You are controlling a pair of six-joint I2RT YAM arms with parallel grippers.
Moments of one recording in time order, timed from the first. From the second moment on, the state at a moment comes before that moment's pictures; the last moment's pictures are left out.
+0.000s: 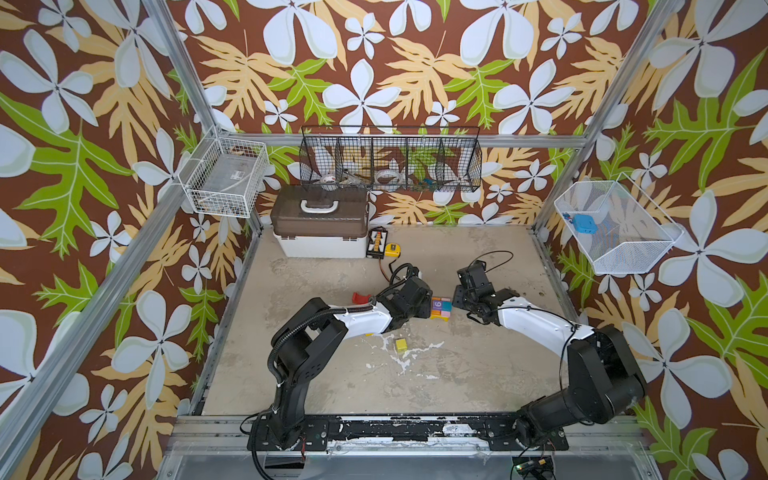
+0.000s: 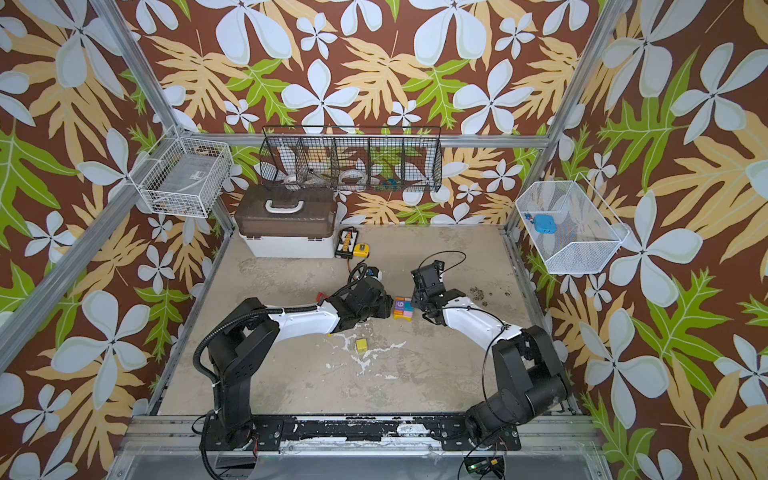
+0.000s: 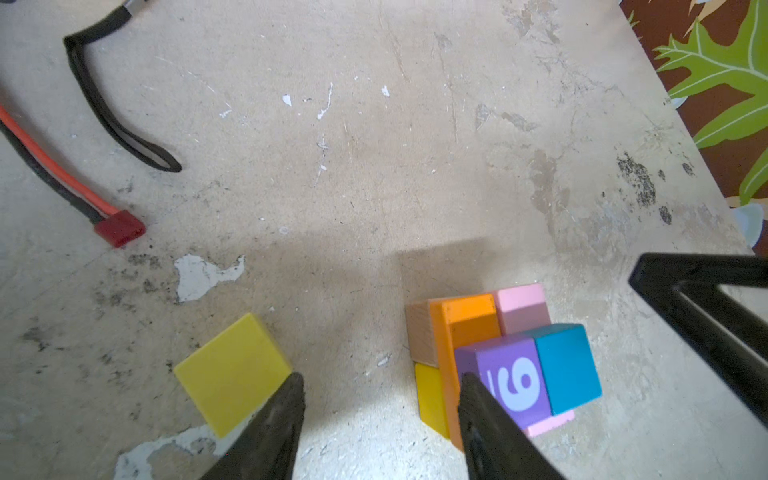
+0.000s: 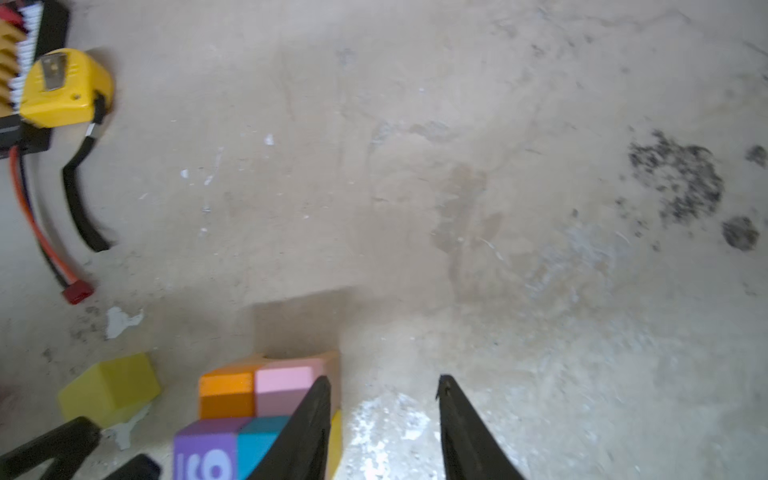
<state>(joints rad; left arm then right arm) -0.84 1.94 1.19 0.01 -0.18 -0.61 0.39 1.50 0.88 -0.33 0.30 0.61</state>
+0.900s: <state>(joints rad) -0.84 1.99 1.22 0.00 -0.20 -0.59 0.33 1.58 0.80 -0.20 0.07 0.66</state>
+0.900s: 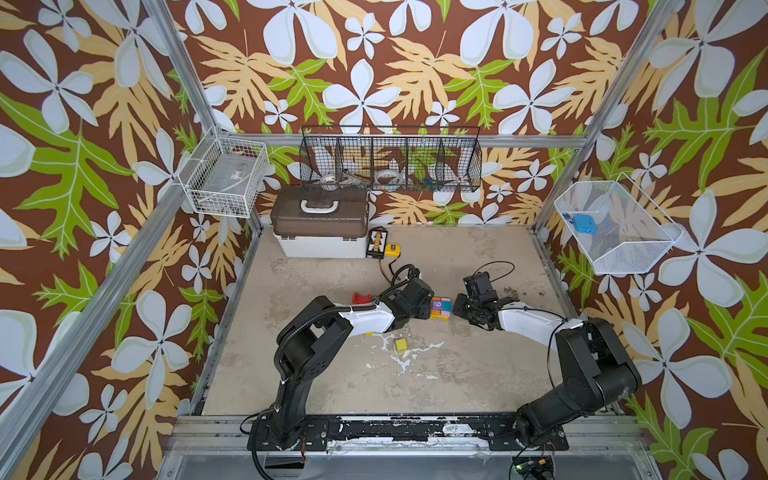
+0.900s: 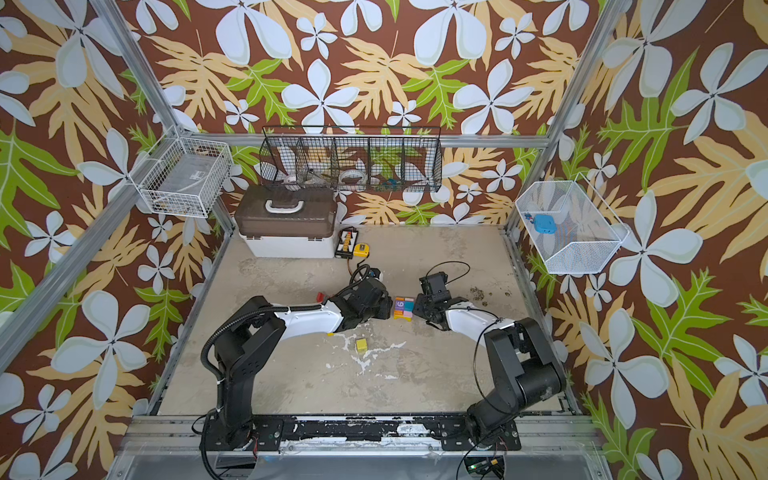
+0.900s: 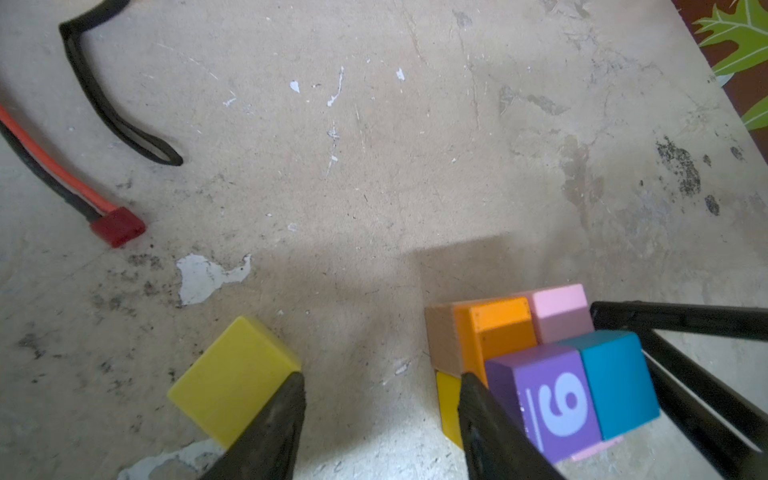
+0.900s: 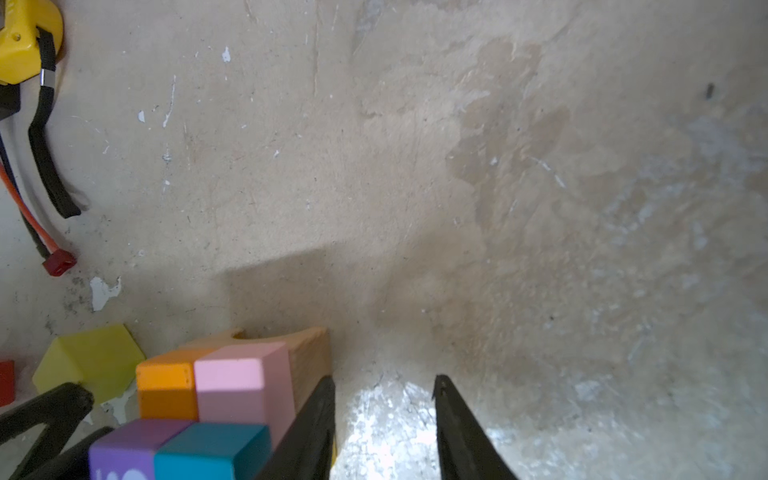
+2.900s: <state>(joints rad) -0.84 1.99 1.23 -0.01 -0.17 -0.58 0.34 1.57 0.81 -0.20 0.08 0.67</state>
